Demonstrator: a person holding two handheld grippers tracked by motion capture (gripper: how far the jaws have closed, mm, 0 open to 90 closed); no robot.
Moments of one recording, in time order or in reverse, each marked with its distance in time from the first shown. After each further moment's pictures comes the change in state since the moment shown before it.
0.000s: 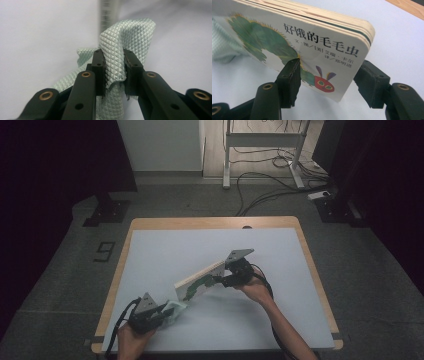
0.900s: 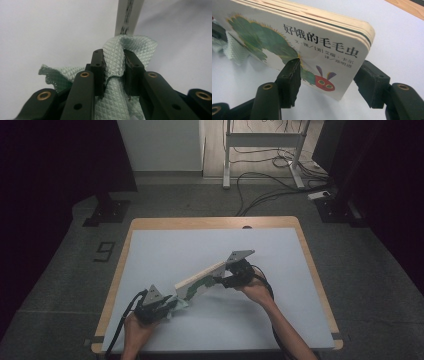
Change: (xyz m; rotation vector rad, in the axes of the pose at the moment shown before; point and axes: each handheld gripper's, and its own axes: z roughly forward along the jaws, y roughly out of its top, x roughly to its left) left arm 0.009 0.017 0.024 -0.017 0.017 0.055; right arm 0.002 -0.002 -0.002 -0.004 -0.006 0.002
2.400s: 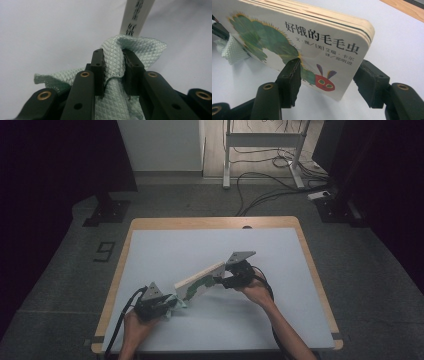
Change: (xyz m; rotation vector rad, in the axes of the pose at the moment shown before) left arm 0.013 -0.005 0.010 0.019 -0.066 -0.021; right arm 0.001 -0.003 0.000 -0.020 -0.008 -0.001
